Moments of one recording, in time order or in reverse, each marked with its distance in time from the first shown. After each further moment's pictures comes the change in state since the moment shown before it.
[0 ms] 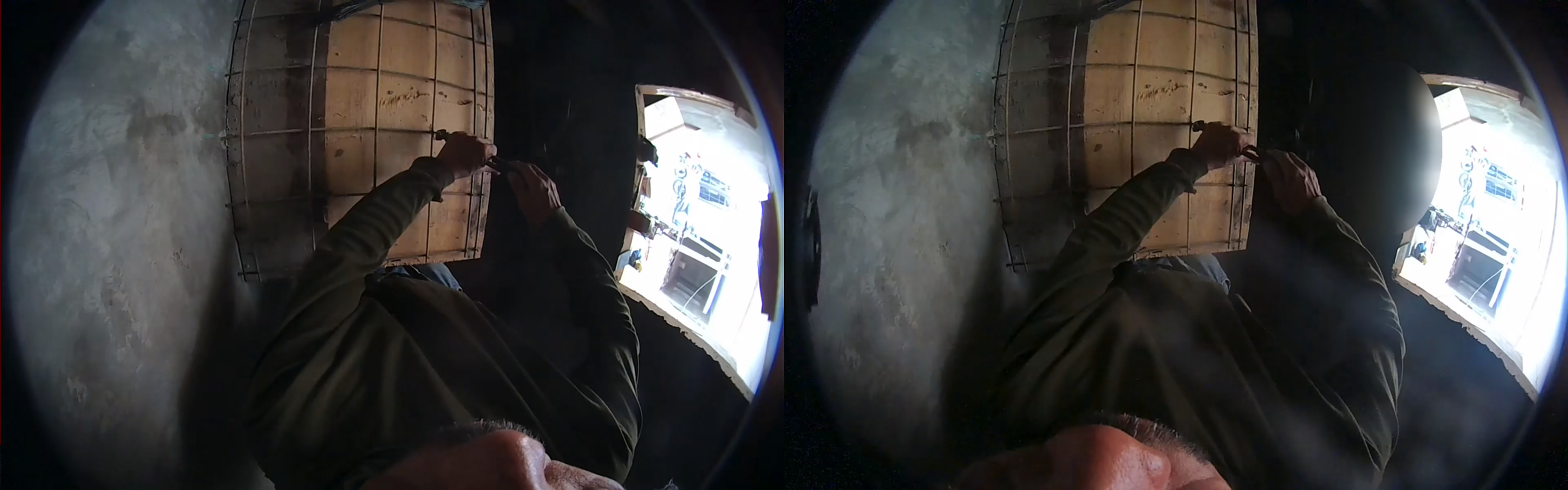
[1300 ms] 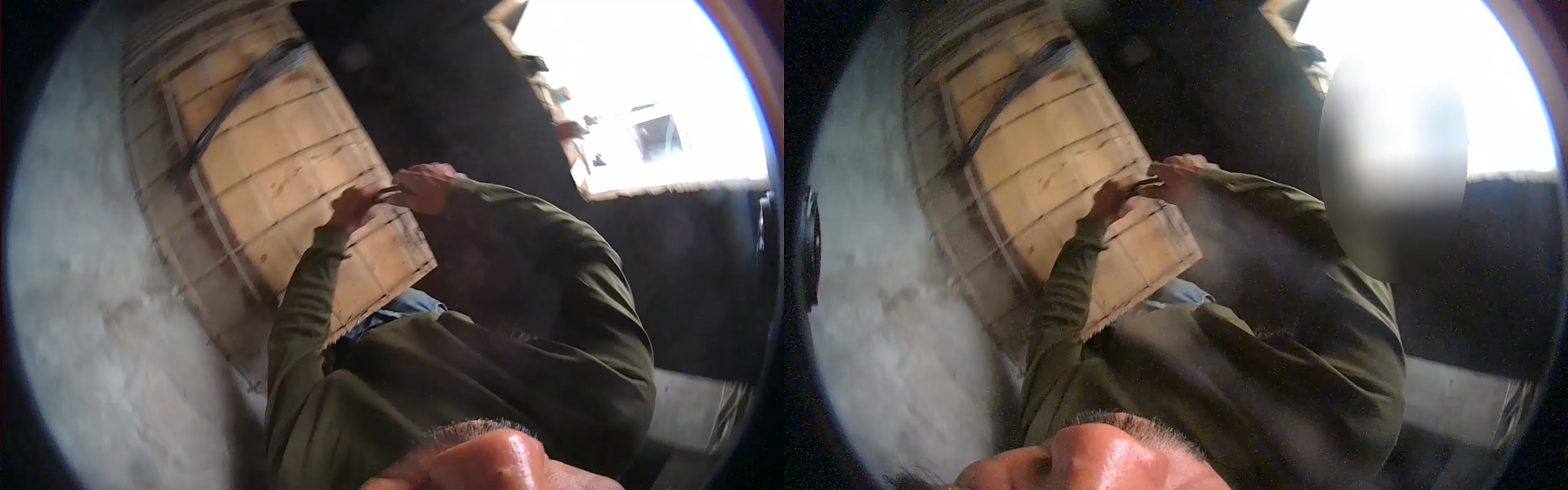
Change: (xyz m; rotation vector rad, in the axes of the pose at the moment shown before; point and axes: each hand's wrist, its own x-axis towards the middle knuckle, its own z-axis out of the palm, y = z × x) left_hand -0.014 -0.024 0.018 -0.173 -0.159 0.200; right_hand 0.001 -0.009 -0.020 0.013 -0.404 0.336
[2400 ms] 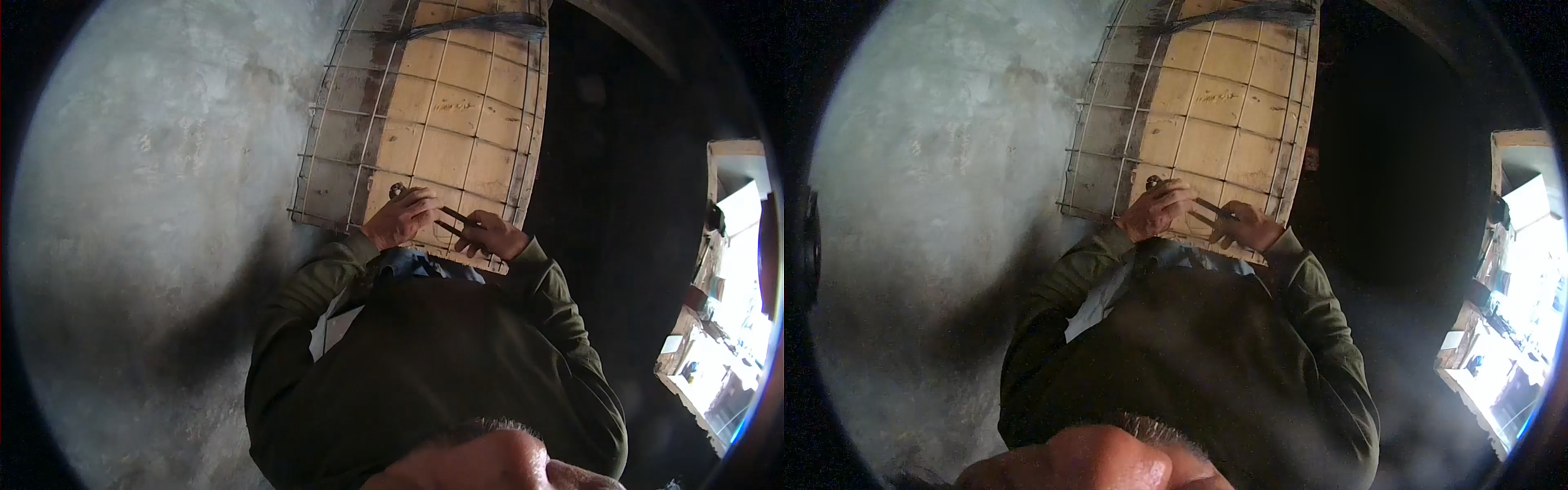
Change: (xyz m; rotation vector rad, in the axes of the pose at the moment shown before) left_hand -0.167 0.170 -0.004 0.574 0.350 -0.163; right_hand -0.043 -0.034 0.068 0.928 -0.645 -0.242
